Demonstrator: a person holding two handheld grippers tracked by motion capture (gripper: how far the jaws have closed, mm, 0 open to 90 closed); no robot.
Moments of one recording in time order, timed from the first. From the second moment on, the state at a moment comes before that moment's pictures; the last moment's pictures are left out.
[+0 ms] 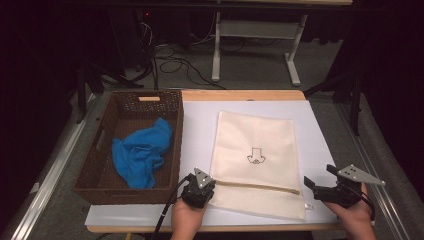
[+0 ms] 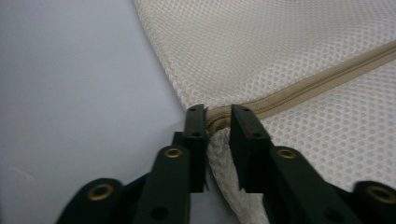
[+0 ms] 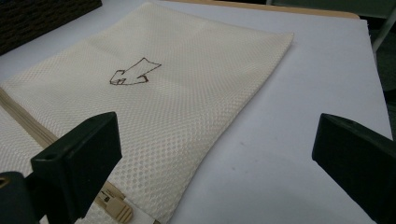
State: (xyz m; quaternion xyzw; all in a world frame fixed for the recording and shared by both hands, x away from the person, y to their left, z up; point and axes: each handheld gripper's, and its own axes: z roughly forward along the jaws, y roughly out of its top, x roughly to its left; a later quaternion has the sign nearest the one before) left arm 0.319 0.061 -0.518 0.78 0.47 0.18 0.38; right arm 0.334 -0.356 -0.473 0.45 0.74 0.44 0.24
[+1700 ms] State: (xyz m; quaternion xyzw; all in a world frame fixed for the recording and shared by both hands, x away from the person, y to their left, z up) left arm 0.305 0.052 -0.509 0.77 0.43 0.18 0.43; right arm 0.381 -0.352 -0.494 0.45 0.78 0.37 0.23
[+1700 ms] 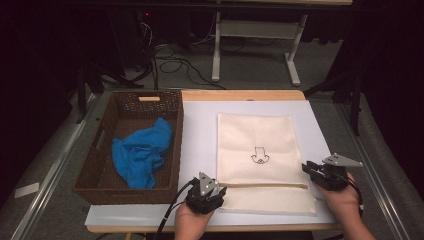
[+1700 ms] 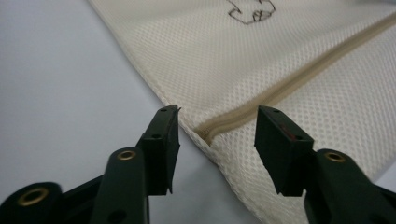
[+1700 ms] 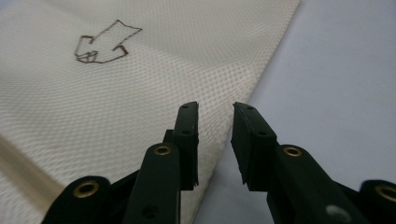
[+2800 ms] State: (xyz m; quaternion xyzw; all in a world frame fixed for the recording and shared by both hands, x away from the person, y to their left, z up) left arm 0.311 0.052 -0.501 0.77 0.41 0.18 0.45; right arm 0.331 -0.352 -0.504 0.43 0.81 0.38 0.15
